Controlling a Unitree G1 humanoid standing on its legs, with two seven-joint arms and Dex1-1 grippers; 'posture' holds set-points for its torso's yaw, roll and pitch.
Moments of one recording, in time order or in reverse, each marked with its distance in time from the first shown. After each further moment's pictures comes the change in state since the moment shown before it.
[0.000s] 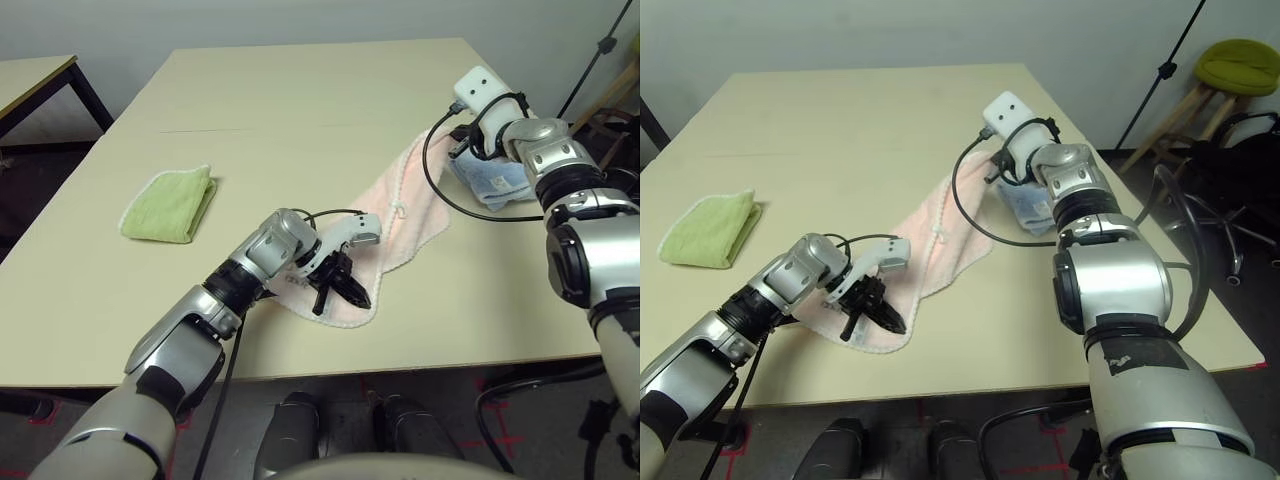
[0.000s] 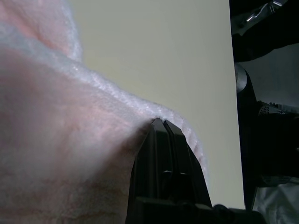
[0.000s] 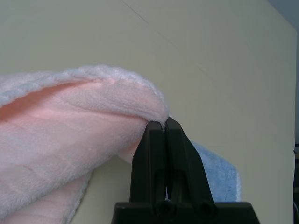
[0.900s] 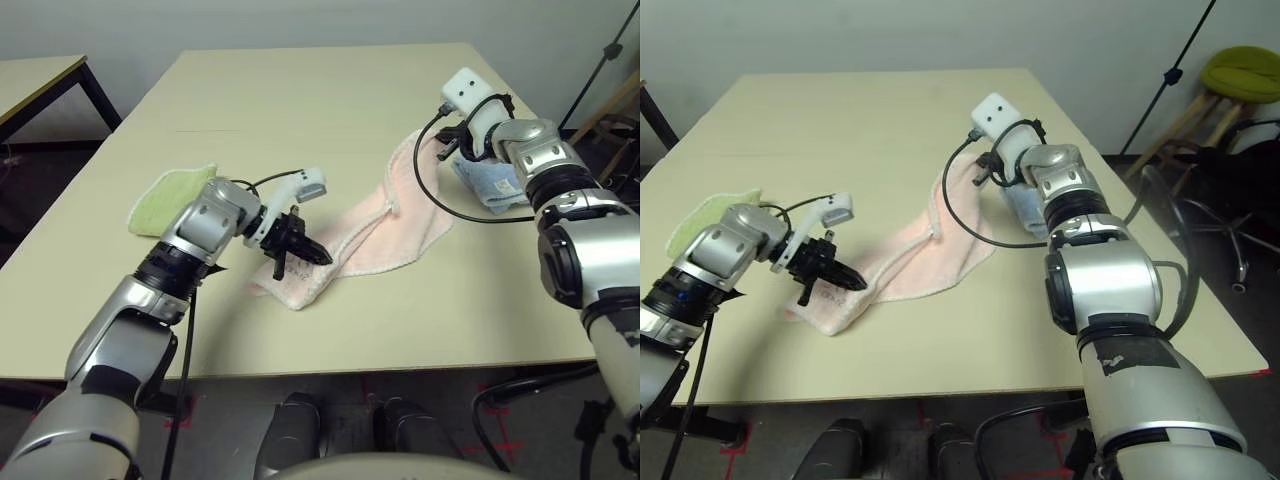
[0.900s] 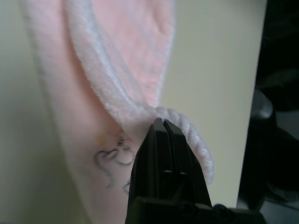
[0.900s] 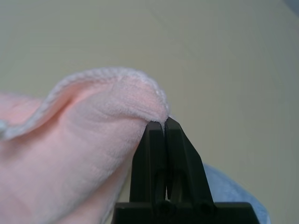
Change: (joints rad) left arm -0.070 0.272 0.242 -0.051 -0.103 0.112 0.026; right arm 0.025 -0.069 -0.002 -0.051 0.050 -0.040 0.292
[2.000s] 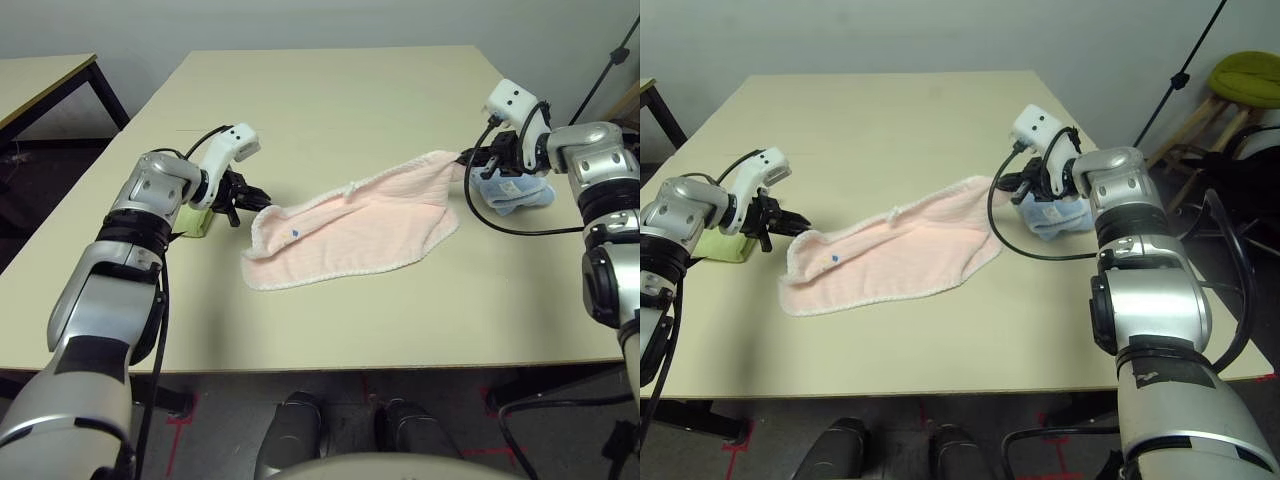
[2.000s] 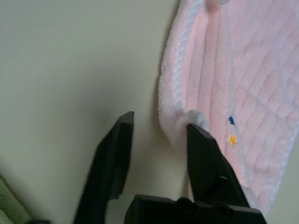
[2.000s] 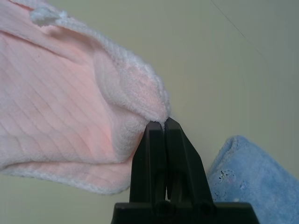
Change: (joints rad) left arm -0.108 0.005 0.123 0.550 0.171 -0.391 0.260; right arm 0.120 -0.077 0.006 -0.191 0.064 0.102 0.232
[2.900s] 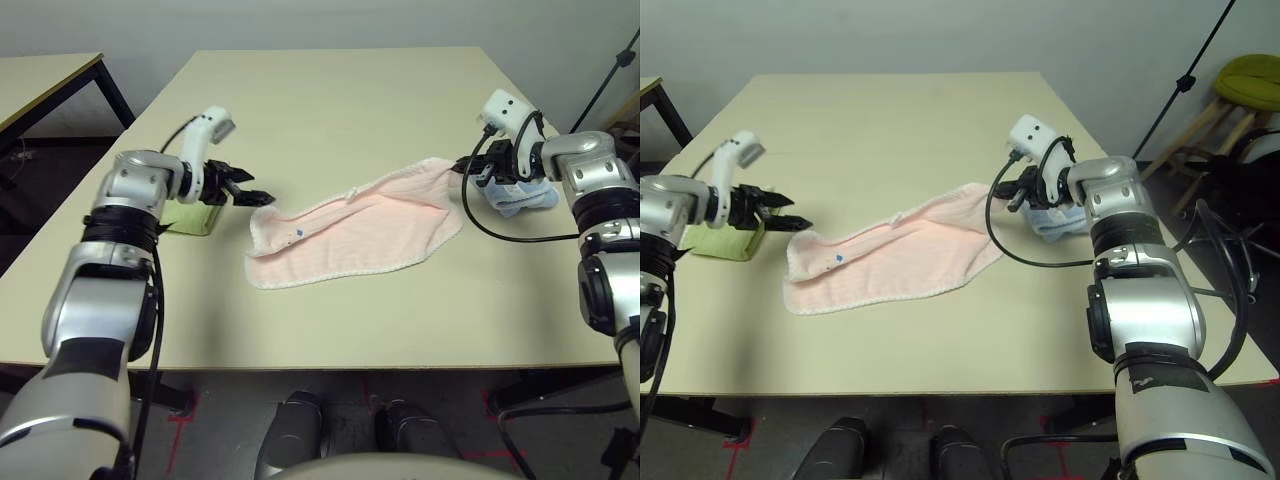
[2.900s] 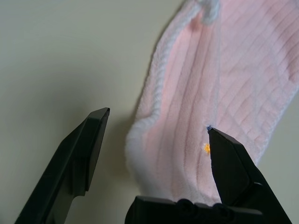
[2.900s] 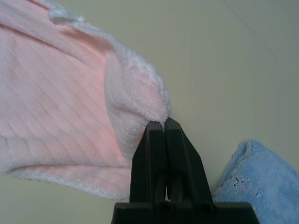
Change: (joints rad) left arm 0.012 -0.059 0.076 -0.040 -0.037 0.258 -0.008; right arm 0.039 0.006 0.003 -0.036 0.015 0.008 -0.002
